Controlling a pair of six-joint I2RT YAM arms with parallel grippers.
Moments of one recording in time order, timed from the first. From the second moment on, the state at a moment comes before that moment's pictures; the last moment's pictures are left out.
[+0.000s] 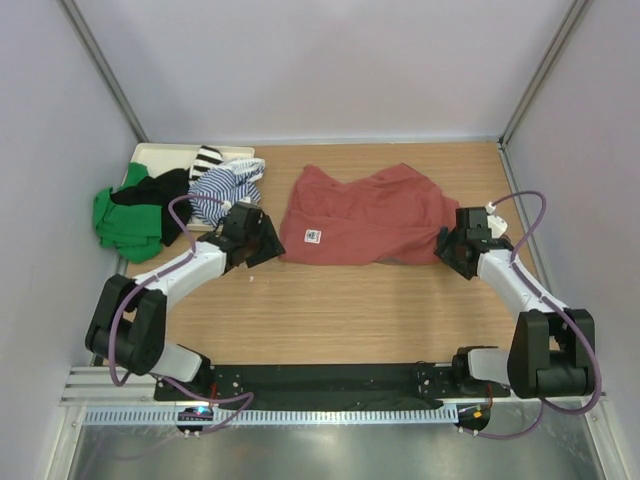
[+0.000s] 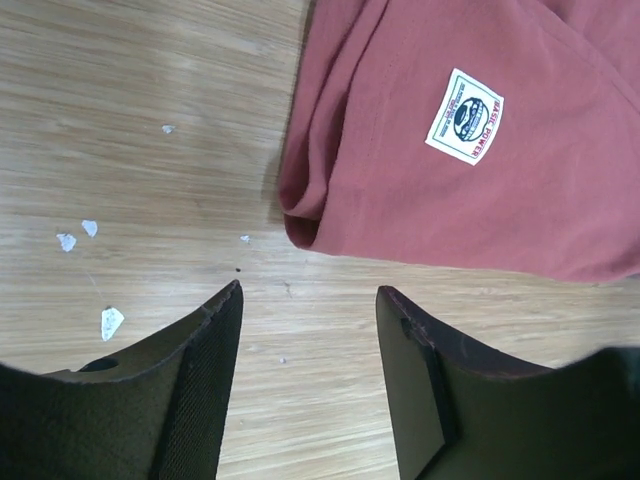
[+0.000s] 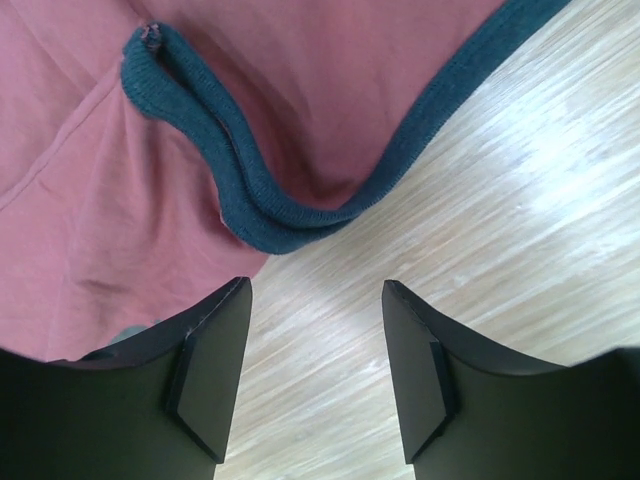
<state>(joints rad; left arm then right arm) -0.42 1.45 0.84 -0.27 -0.01 -0.74 0.03 1.26 0.73 -0.48 0.24 0.70</state>
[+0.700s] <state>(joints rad) -0.42 1.65 0.84 -0.07 0.03 -0.74 -0.07 1.52 0.76 -0.27 0.12 0.69</state>
